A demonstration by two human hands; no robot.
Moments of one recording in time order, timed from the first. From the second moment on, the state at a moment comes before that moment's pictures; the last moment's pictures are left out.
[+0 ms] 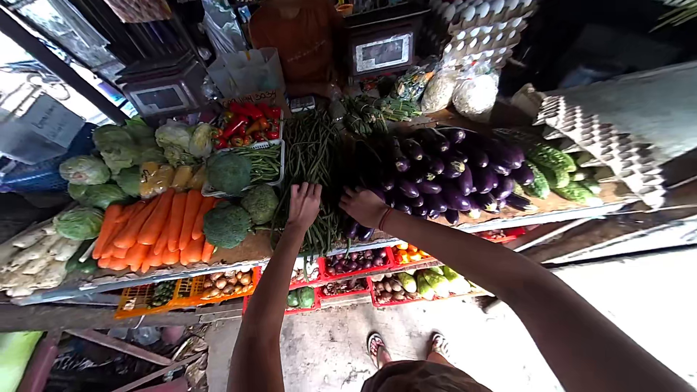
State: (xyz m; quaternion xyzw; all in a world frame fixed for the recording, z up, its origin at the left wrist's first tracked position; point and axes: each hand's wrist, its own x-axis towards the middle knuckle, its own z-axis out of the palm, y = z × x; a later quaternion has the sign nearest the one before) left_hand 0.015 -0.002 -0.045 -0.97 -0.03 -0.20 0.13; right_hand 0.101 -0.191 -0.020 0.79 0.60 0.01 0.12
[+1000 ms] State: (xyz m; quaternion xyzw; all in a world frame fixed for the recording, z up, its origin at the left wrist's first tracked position) left_hand -0.043 0.051 -0.002 -0.96 -0.24 -0.12 0.07; right_hand 0.105 -0.187 -0.022 0.79 0.61 0.02 0.11
